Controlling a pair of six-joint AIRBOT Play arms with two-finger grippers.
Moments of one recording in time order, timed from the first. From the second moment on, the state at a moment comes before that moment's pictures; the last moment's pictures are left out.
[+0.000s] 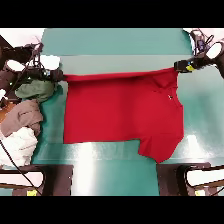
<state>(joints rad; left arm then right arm) 0.11 -1.53 1.30 0.87 -0.88 -1.04 -0.08 -1.59 1.58 -1.48 1.06 1.45</state>
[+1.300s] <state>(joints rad) 0.31 -1.25 0.87 1.00 -1.30 -1.18 -0.33 -1.14 1.13 -1.16 1.40 1.36</state>
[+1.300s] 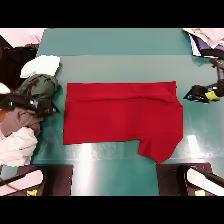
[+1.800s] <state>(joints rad) 0.28 -1.07 0.49 0.95 -1.28 -1.18 -0.41 -0.97 0.94 -1.05 1.39 1.31</state>
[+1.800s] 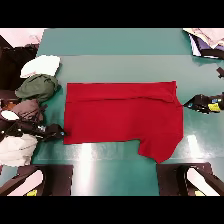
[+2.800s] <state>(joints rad) 0.17 -1.06 0.60 0.97 -1.24 -1.23 -0.41 -0.91 0.51 -1.25 1.42 1.40</state>
